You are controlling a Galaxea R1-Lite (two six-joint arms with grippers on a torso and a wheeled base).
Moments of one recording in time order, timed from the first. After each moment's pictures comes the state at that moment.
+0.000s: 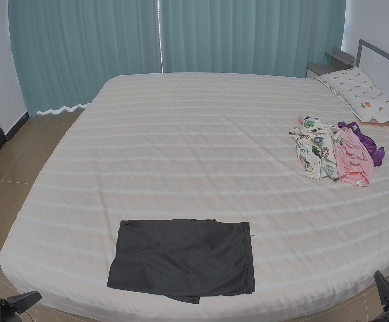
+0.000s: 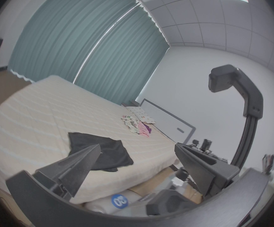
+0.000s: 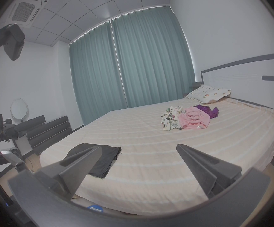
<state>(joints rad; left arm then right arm) -0.01 0.09 -0.15 0.01 -0.74 -0.48 0.10 0.11 -0.02 -0.06 0.08 0.16</state>
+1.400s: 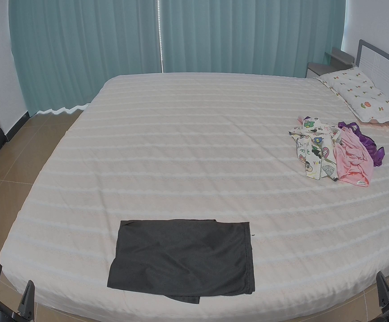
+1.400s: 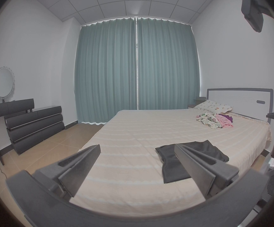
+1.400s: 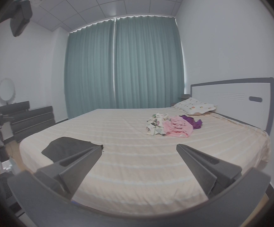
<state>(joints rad) 0.00 0.01 -0.02 0.00 0.00 0.01 0.00 0.01 -0.02 0.01 0.04 0.01</state>
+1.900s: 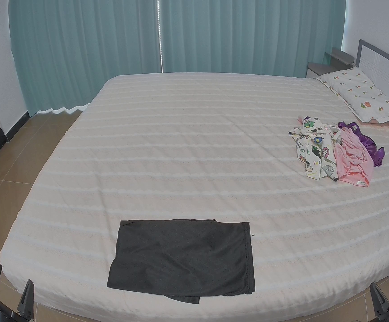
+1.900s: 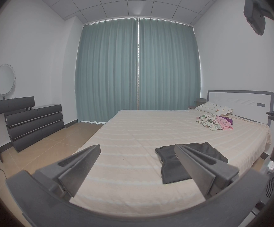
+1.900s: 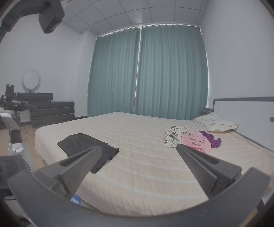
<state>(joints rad) 0.00 0.01 -0.02 0.00 0.01 -0.01 0.00 0.01 -0.02 -0.07 0.26 -0.12</state>
